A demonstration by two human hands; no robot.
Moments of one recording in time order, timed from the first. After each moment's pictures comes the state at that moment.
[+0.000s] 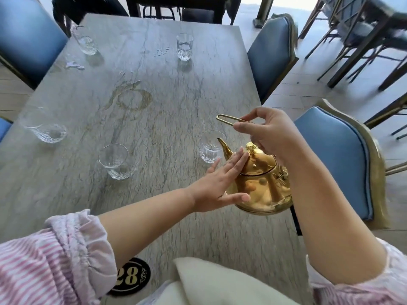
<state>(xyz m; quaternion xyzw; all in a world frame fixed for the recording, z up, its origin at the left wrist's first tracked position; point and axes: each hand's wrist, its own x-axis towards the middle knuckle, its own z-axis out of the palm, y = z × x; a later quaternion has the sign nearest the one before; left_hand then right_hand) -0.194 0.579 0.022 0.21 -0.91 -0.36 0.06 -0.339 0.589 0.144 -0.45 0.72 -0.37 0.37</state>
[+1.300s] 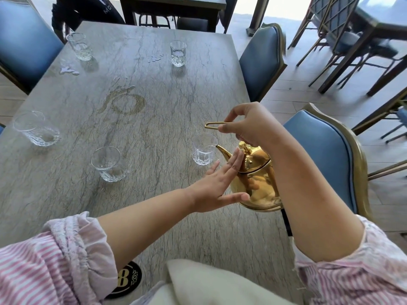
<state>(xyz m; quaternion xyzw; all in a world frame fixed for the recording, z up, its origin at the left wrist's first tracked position) -0.210 0.588 0.031 0.21 -0.91 -0.36 0.05 -0.337 0.574 0.158 -0.53 0.76 -0.23 0.31</state>
